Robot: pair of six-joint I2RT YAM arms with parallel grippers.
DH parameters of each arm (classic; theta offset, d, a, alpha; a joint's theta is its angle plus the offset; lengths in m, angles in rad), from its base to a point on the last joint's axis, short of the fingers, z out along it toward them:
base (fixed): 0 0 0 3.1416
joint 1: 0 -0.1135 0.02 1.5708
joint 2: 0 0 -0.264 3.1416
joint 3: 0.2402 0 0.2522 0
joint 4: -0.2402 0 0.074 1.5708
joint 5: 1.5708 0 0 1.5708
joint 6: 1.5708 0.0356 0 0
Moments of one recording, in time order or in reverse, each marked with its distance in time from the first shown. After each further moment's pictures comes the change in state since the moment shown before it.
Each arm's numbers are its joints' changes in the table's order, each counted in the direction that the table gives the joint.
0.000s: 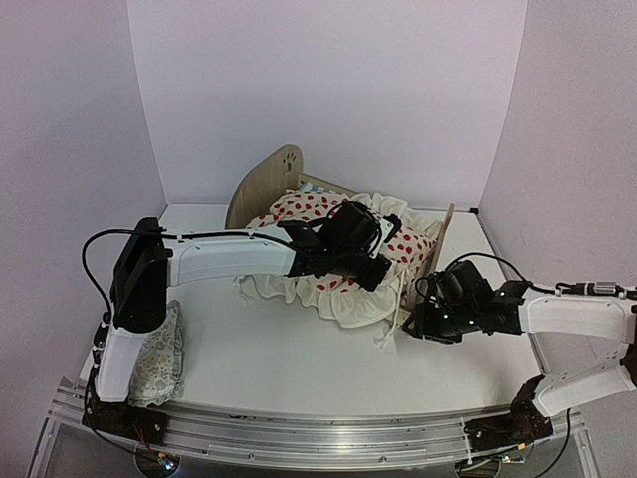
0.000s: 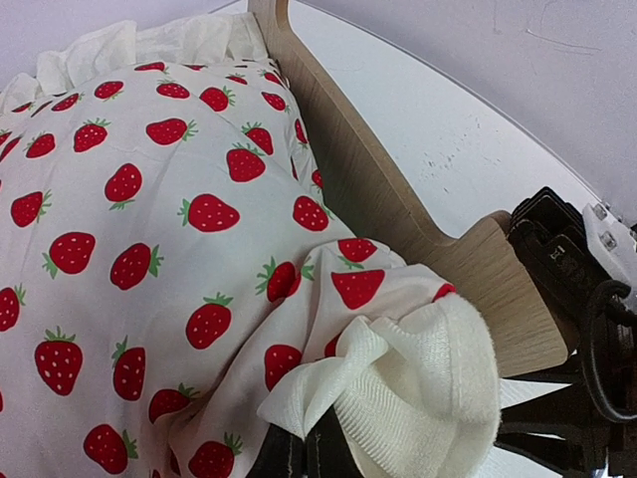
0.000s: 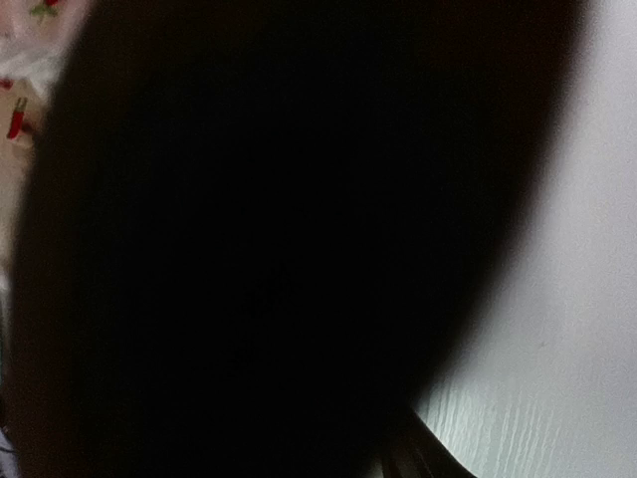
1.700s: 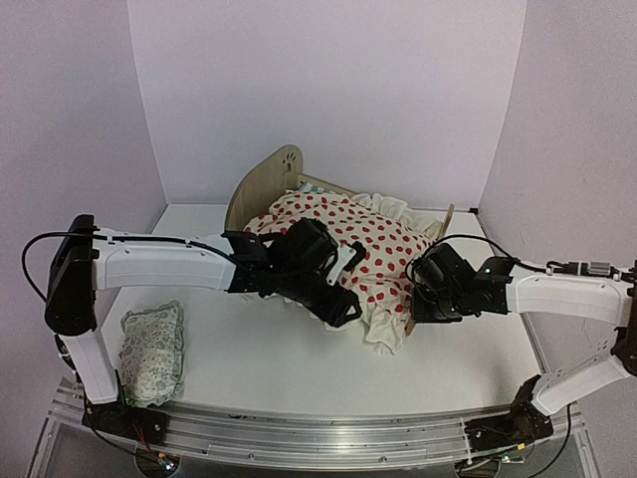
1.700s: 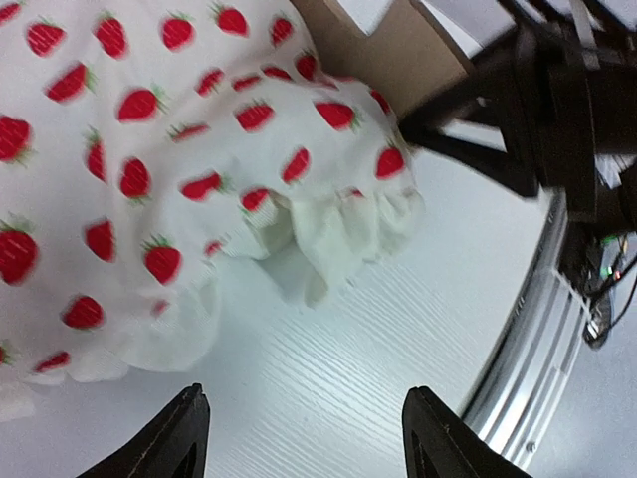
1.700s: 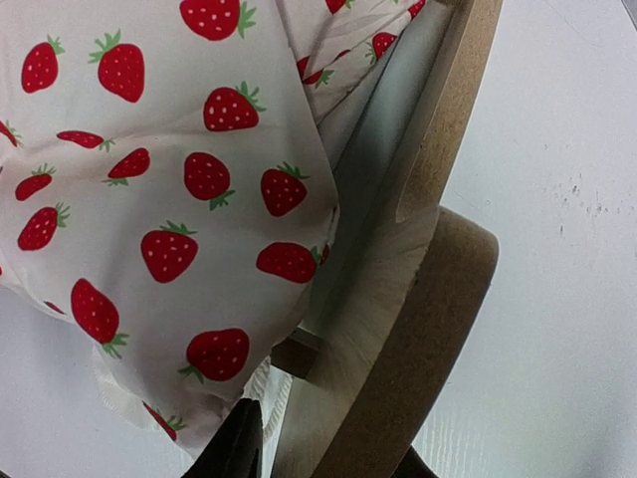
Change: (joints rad) left arm 0.037 -0.362 -0.466 -0.046 0.156 -0.107; right arm -0.087 0.108 0.234 -0.228 0.314 -0.061
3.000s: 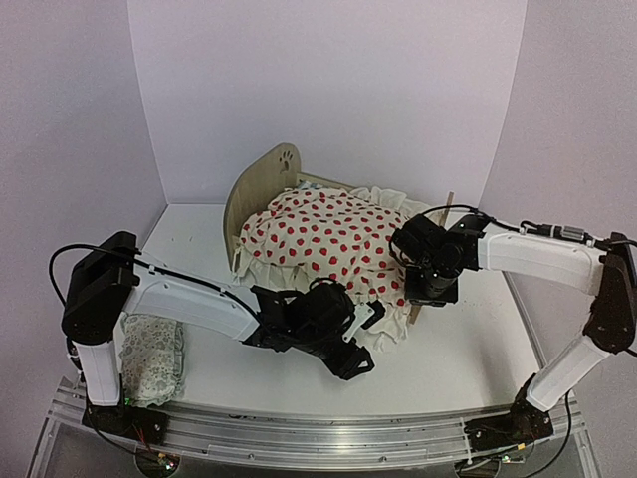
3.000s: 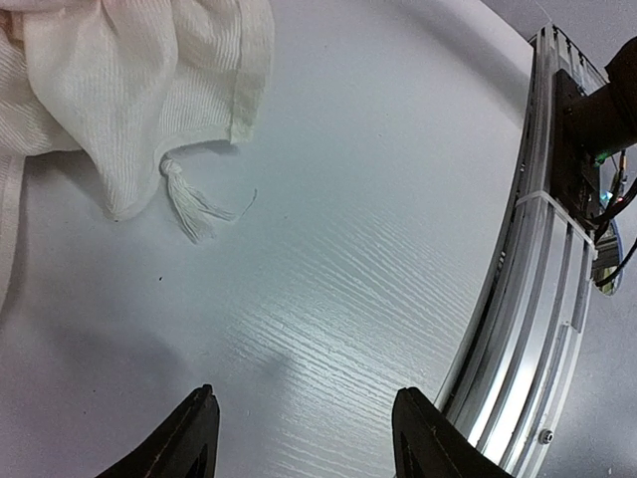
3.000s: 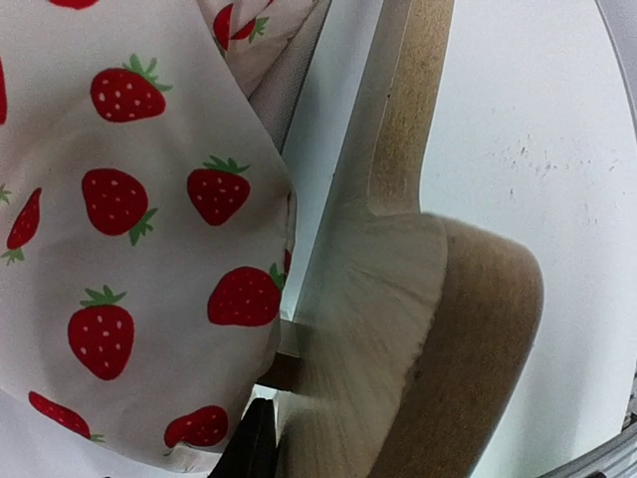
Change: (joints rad) left arm 0.135 0.114 -0.166 0.275 0.039 -0.023; right arm 0.049 0.232 0.363 -0.376 -0.018 0.113
